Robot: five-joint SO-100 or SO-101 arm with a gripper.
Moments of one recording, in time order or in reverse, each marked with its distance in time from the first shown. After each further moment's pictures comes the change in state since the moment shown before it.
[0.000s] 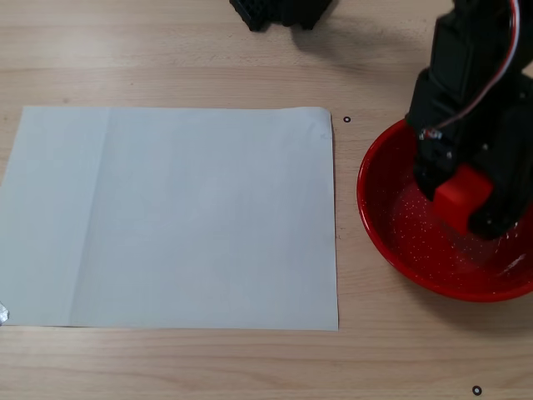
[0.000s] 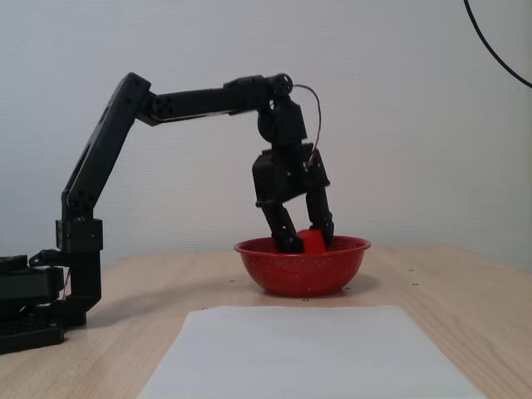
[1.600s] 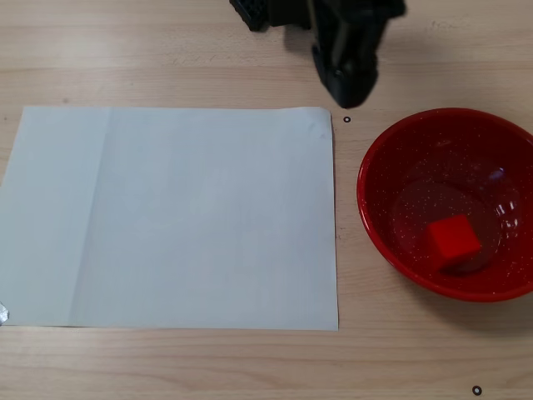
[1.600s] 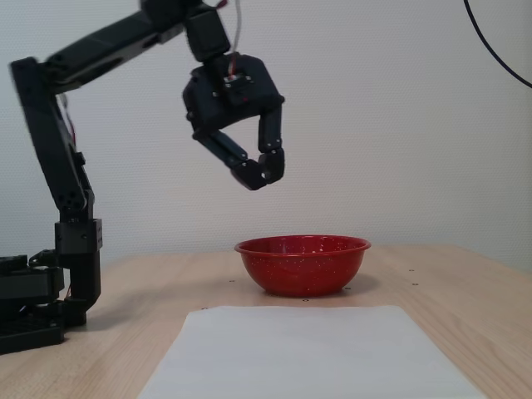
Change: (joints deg) arm -18.8 48.0 29.5 9.7 -2.6
